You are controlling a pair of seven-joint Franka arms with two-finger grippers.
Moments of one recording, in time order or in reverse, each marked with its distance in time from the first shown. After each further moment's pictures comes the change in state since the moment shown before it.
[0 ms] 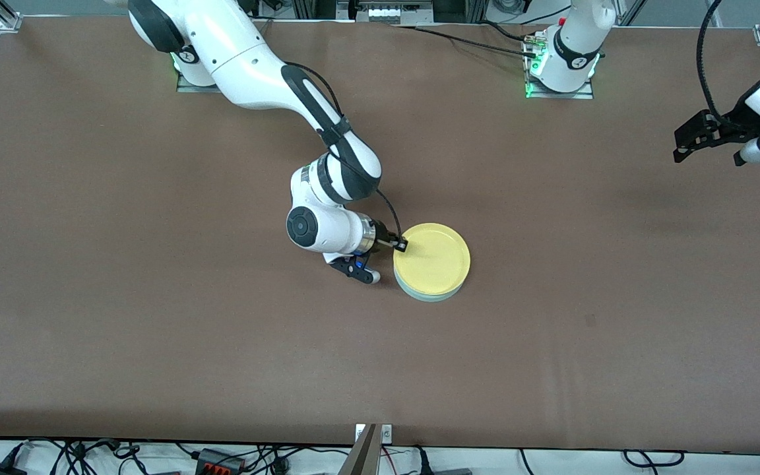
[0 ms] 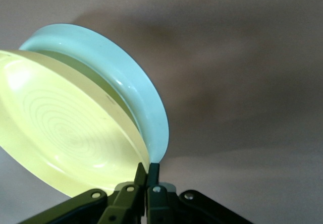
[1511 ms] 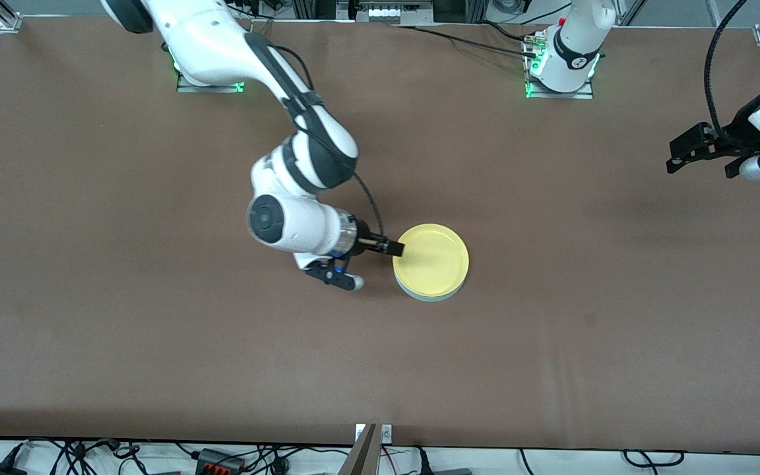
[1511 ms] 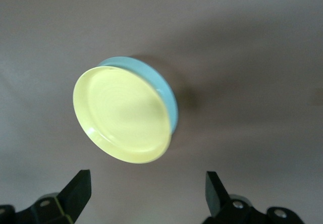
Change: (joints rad) left arm -0.001 0.089 -0.006 0.109 -0.057 -0.053 -0.007; right arm -0.118 -0.188 -0.026 0.079 -0.185 -0.303 0.006
